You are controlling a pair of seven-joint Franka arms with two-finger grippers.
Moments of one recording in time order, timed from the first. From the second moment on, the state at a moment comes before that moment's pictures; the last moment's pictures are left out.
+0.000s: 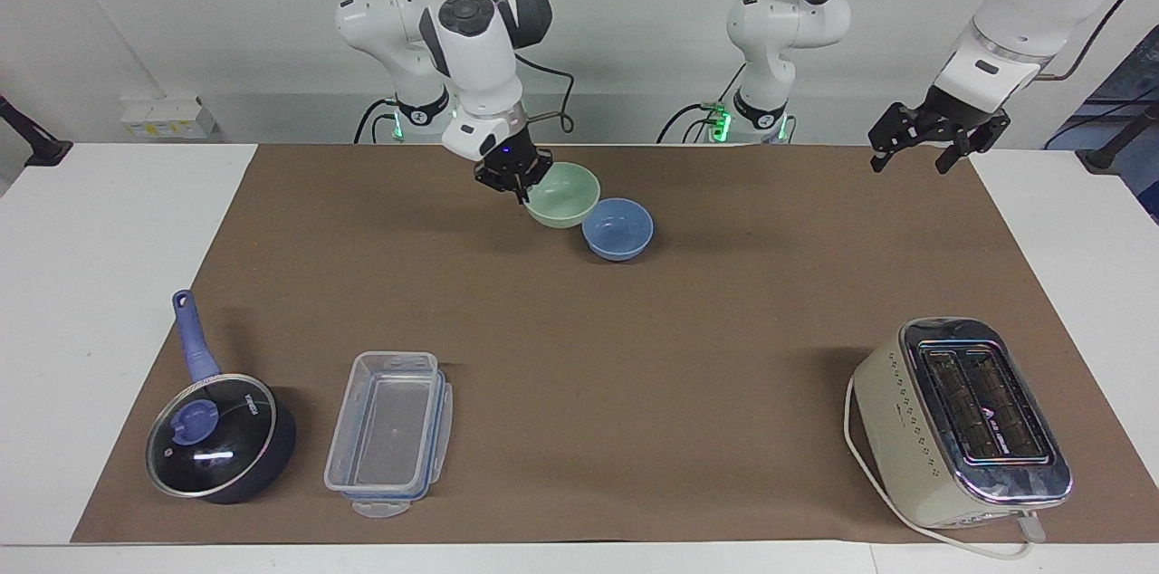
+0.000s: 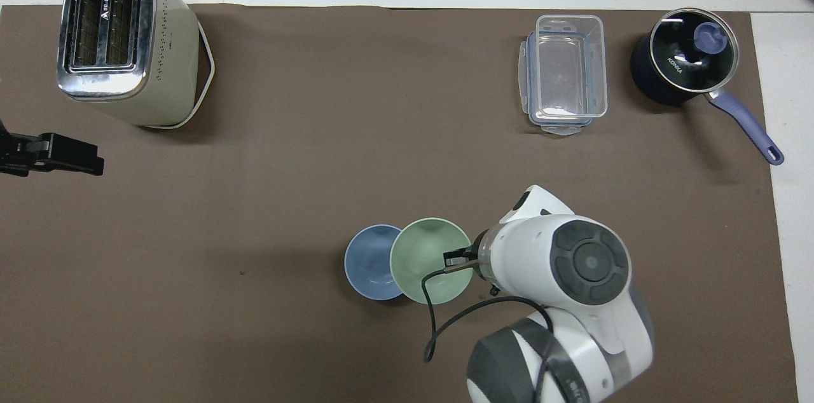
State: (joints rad) left arm -0.01 -0.04 -0.04 -1.62 -0.04 1.56 0.01; right arm 0.41 -0.09 0.14 -2.22 0.15 2.19 0.32
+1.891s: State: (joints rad) left arm -0.01 -0.05 -0.04 -1.60 -0.04 1.55 0.01; right arm 0.31 -0.12 0.11 -2.08 0.11 2.06 0.48
